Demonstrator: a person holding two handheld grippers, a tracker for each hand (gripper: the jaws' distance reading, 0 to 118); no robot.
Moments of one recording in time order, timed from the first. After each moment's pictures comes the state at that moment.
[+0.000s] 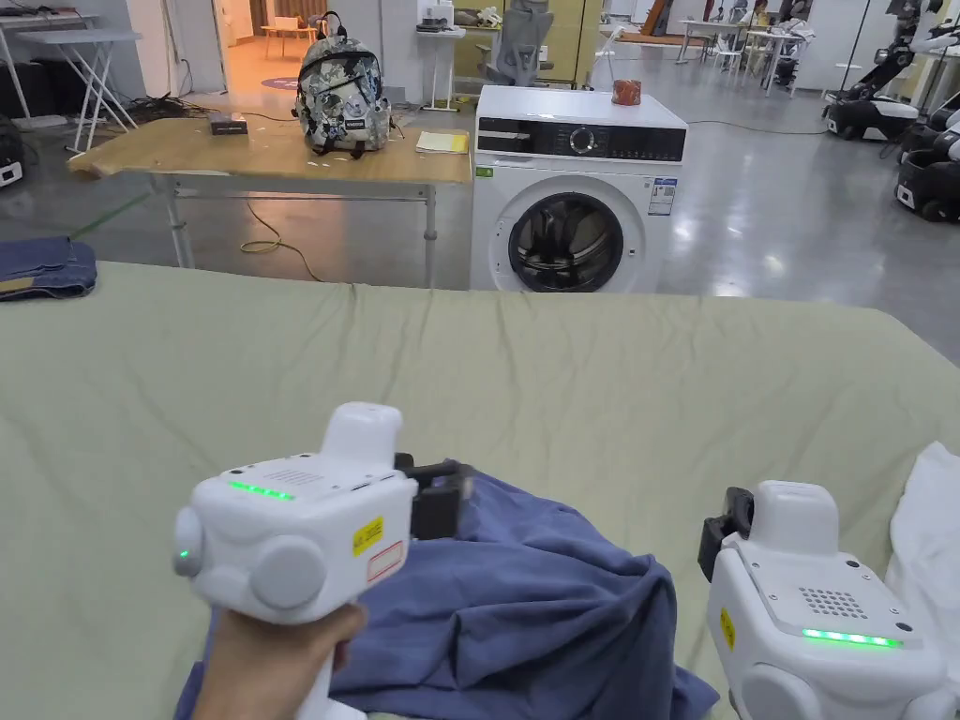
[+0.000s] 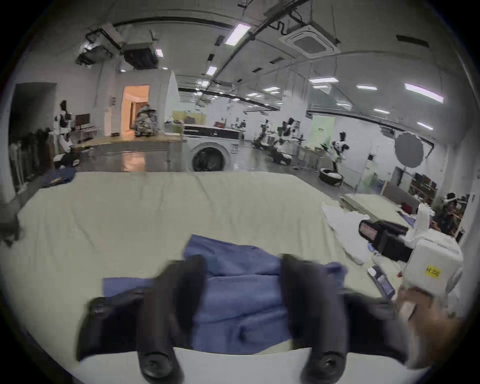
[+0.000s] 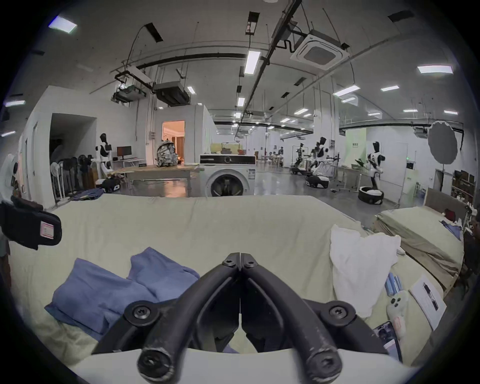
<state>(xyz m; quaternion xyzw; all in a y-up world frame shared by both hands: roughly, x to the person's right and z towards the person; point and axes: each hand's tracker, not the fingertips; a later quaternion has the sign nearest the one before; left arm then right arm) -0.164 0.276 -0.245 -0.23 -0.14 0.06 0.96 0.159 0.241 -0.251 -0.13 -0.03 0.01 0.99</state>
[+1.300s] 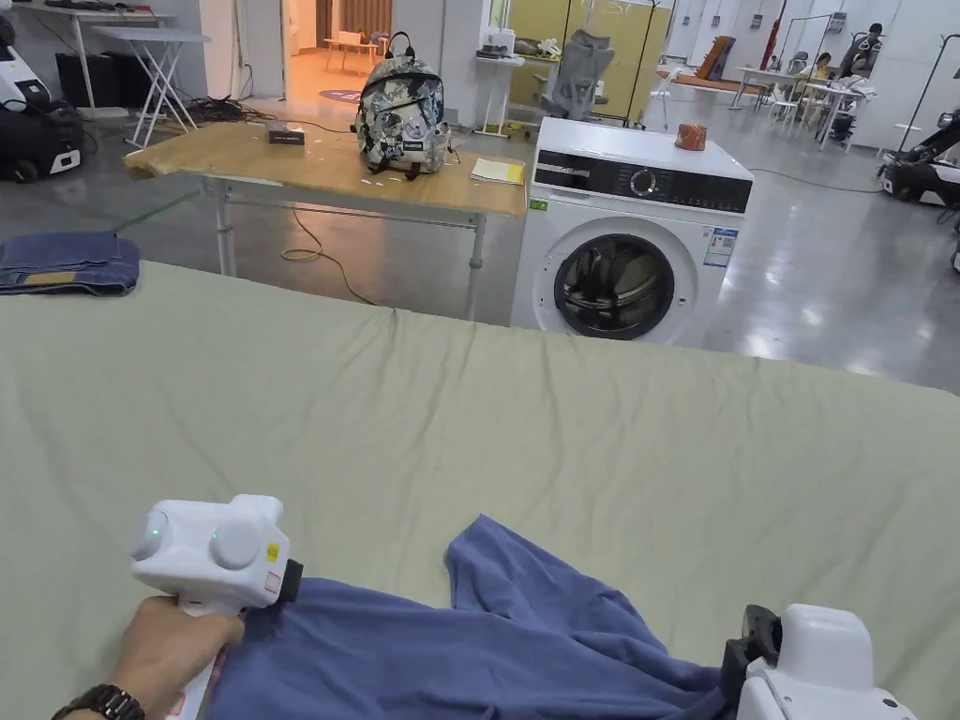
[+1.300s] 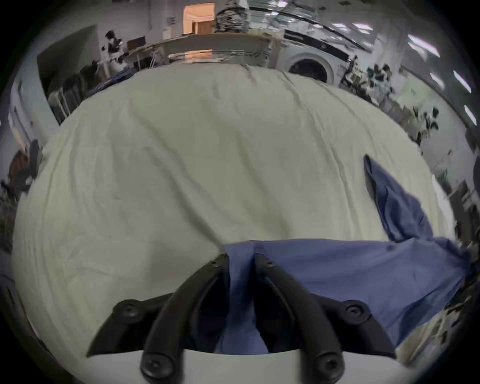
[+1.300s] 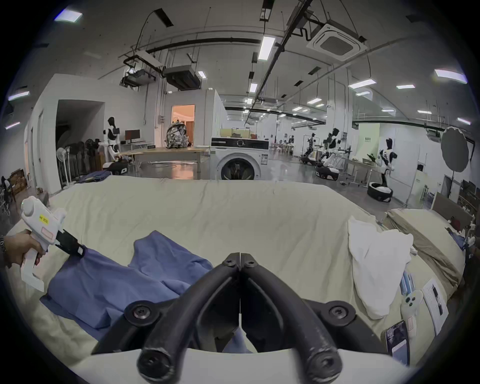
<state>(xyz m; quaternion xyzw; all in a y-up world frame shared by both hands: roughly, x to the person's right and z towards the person) -0.303 0.129 -0.412 -0.49 0.04 0.05 0.87 0.138 0.216 -0.286 -0.18 -0.01 0.03 0.98</state>
